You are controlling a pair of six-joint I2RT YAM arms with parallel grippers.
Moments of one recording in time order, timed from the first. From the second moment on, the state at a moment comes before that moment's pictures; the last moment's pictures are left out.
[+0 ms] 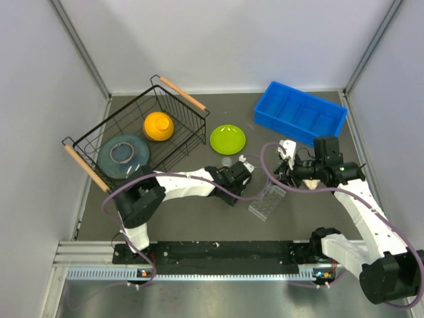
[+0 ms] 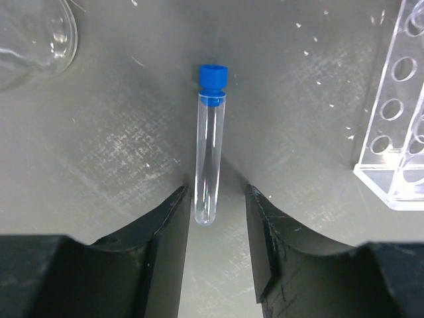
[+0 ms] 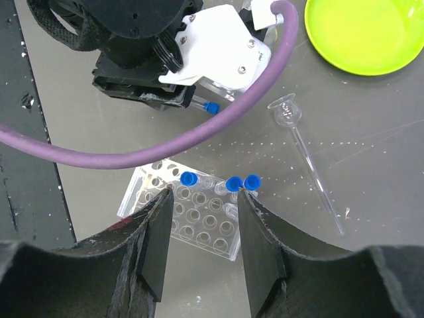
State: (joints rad) left arm -1.03 1.79 1.11 -0.42 -0.12 -0.35; right arm 0.19 0.97 0.83 -0.73 -0.83 -0.73
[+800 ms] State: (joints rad) left arm -1.03 1.71 1.02 -0.42 -0.13 -0.35; right arm 0.17 0.97 0.83 -0.73 -0.89 -0.72
